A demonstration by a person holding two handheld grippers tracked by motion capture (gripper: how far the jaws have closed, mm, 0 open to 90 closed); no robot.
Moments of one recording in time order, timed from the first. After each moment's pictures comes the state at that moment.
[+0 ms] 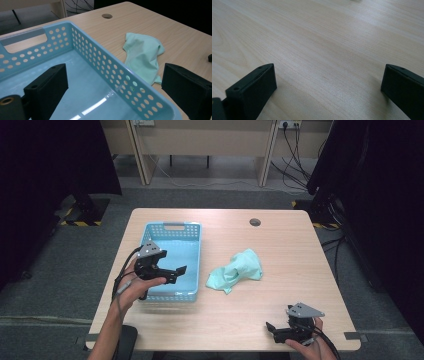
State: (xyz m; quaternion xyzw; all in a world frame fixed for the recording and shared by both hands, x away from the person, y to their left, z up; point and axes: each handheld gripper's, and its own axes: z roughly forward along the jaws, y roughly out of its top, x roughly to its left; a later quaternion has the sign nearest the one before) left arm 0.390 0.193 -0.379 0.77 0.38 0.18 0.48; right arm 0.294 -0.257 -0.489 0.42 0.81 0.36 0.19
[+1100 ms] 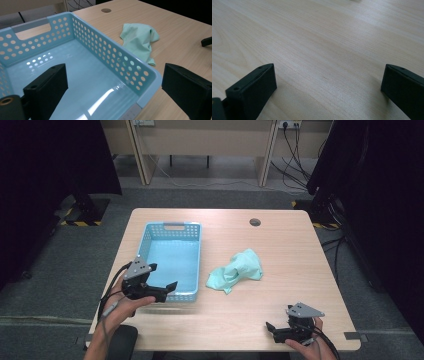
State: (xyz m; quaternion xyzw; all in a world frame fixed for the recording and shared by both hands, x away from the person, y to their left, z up) left arm 0.339 0.214 -0.387 0.77 0.37 0.20 0.47; right arm 0.294 -0.257 -0.489 0.42 0.81 0.36 0.19
